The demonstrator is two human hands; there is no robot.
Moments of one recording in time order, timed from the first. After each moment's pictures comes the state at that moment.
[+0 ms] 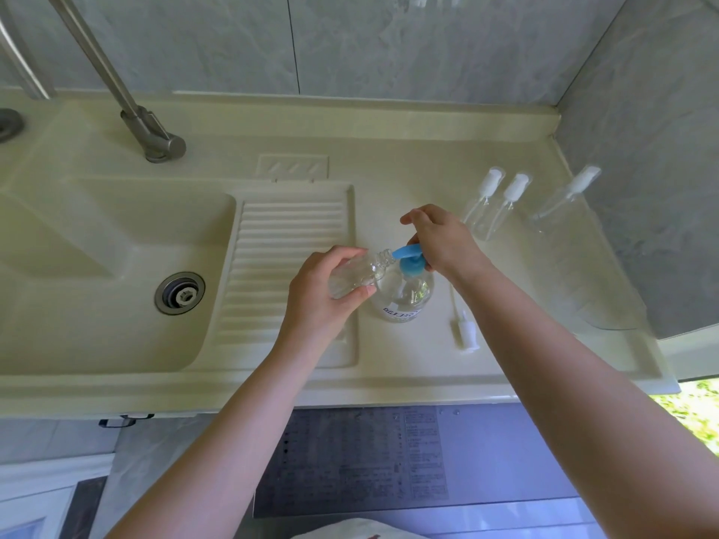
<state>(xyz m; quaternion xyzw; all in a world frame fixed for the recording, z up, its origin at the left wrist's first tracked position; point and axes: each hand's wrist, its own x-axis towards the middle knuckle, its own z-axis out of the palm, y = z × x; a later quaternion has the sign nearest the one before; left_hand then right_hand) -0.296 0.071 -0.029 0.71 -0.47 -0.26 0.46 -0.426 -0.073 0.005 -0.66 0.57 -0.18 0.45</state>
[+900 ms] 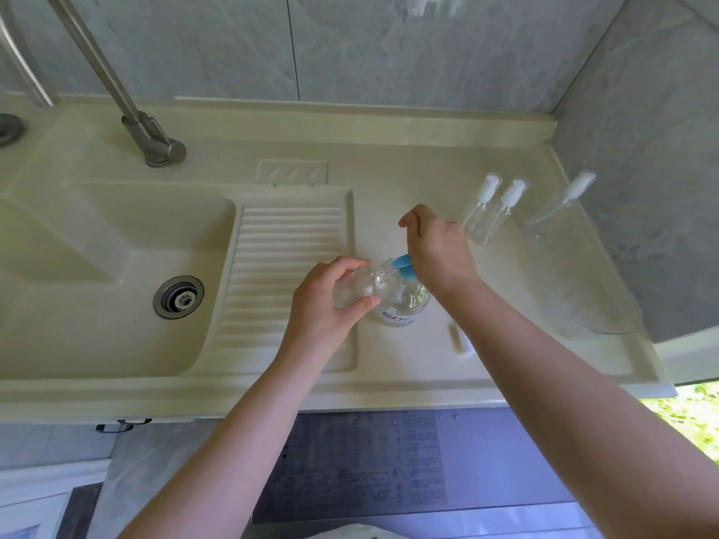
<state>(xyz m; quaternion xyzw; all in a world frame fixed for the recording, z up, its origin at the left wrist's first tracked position) -0.302 0.075 -0.027 0.70 -0.47 -0.27 0.45 -0.418 -0.060 0.002 -0.74 0.59 -0.18 0.28</state>
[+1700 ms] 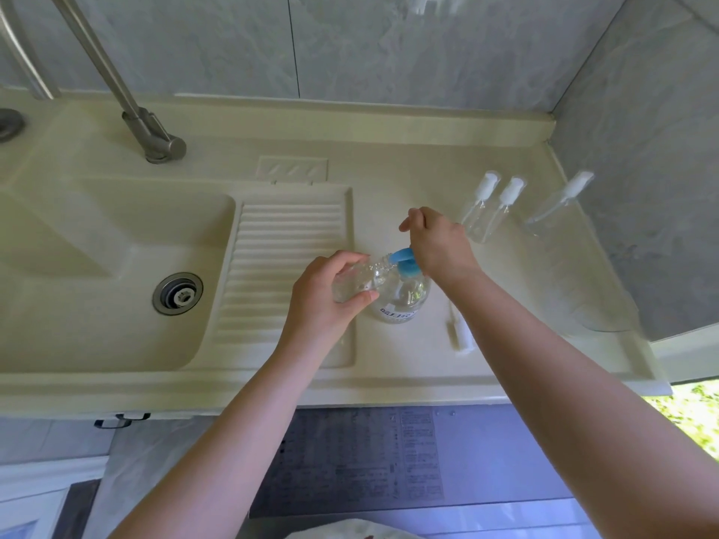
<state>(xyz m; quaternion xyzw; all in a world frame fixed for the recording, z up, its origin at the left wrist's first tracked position) -0.303 0.074 -0.027 0.71 -0.48 -0.26 0.45 -0.422 -0.062 0.011 -0.70 0.61 -0.15 0.34</state>
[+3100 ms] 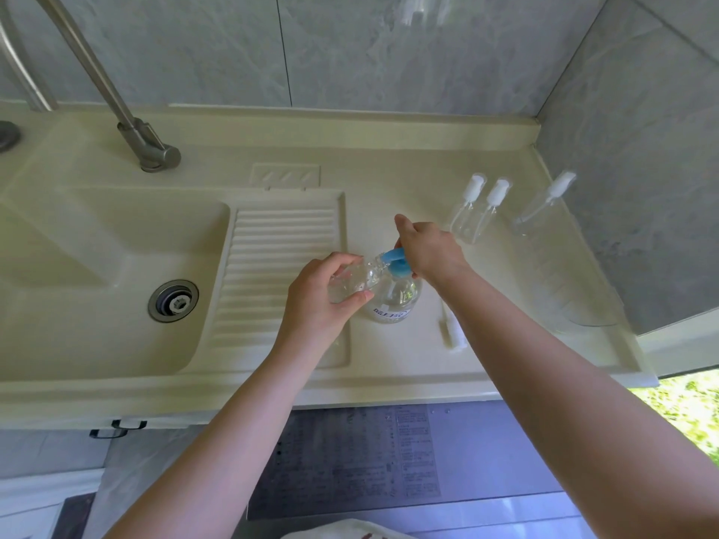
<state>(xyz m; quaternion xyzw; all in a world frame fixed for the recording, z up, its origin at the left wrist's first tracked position) -0.305 0.074 -0.026 0.72 -0.49 -0.24 0.44 -0.423 -0.065 0.002 -0.67 0.64 -0.11 0.38</state>
